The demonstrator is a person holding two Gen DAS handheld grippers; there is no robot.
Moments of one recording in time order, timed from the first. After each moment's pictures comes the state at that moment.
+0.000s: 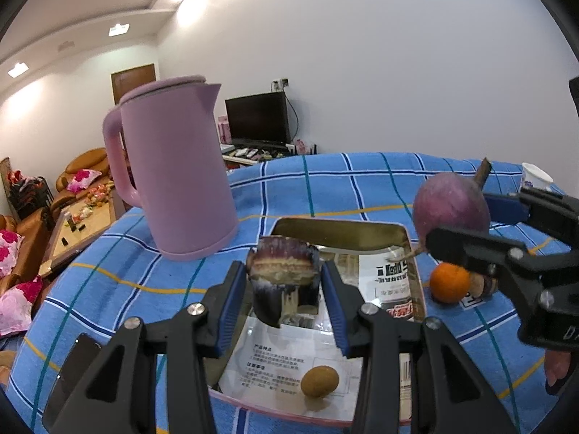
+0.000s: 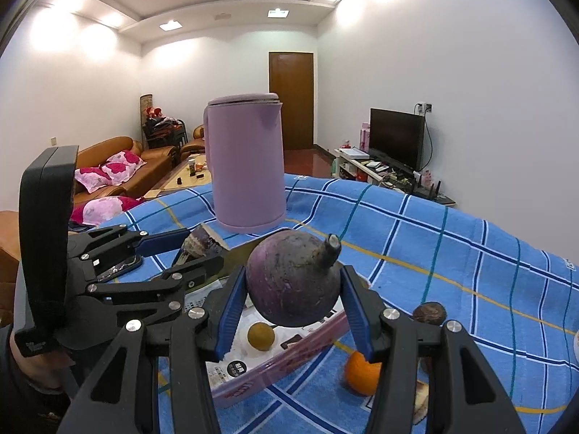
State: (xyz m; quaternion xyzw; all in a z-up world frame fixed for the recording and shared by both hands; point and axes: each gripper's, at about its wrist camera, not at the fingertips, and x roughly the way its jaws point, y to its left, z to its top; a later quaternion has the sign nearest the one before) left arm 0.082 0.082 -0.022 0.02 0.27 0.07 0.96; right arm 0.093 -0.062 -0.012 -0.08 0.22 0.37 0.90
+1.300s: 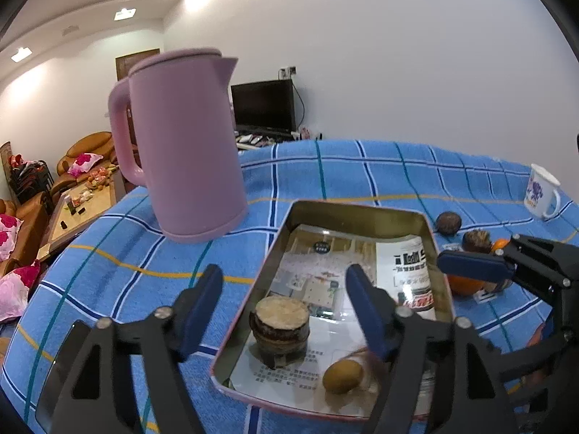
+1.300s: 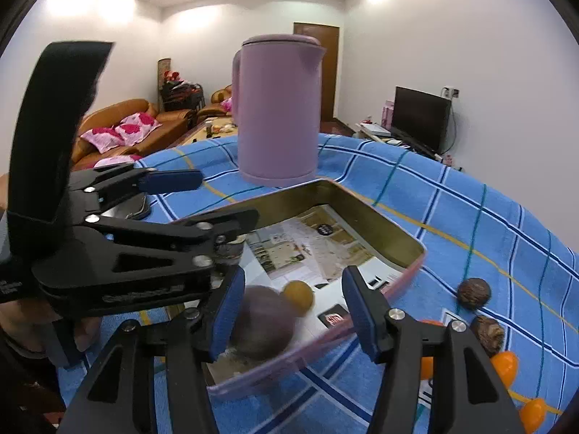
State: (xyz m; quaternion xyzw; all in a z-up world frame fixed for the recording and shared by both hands) left arm 0.085 0.099 -0.032 0.00 0.28 0.08 0.96; right arm 0.087 -0.024 -0.048 -0.14 0.26 0.39 0.87
